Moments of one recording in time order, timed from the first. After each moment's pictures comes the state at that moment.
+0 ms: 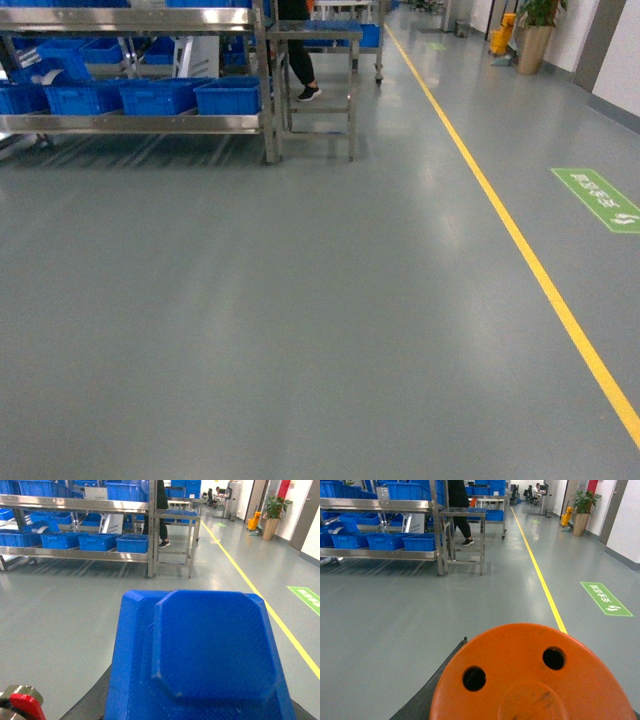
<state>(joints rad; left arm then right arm) 0.00 0.01 0.01 -0.01 0.00 -0.01 0.00 0.01 0.01 -0.01 0.00 -0.01</state>
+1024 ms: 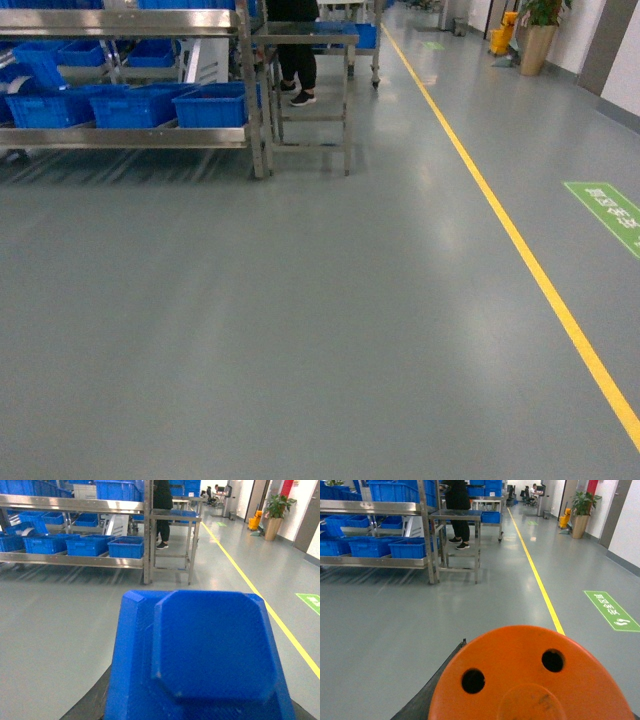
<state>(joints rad) 0.00 0.01 0.01 -0.01 0.00 -0.01 0.00 0.01 0.01 -0.01 0.00 -0.01</state>
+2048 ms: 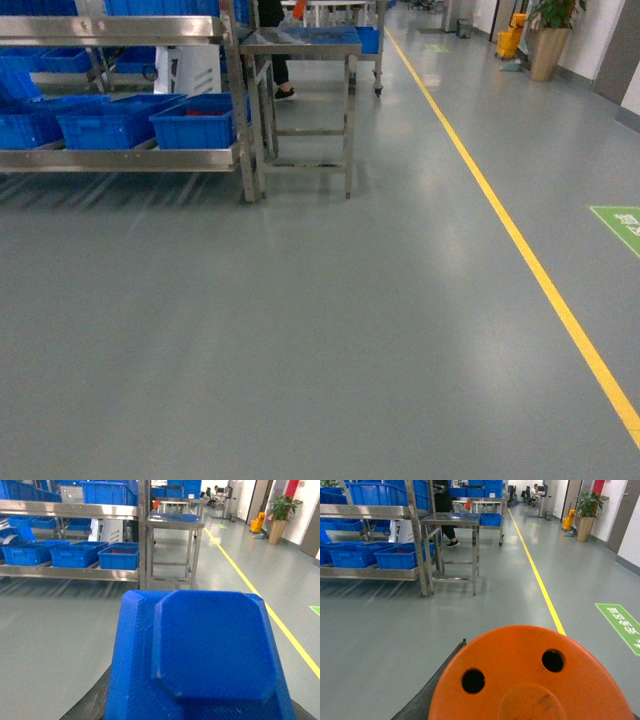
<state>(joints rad) 0.00 0.01 0.01 -0.01 0.00 -0.01 0.00 0.01 0.01 -0.01 0.00 -0.01</state>
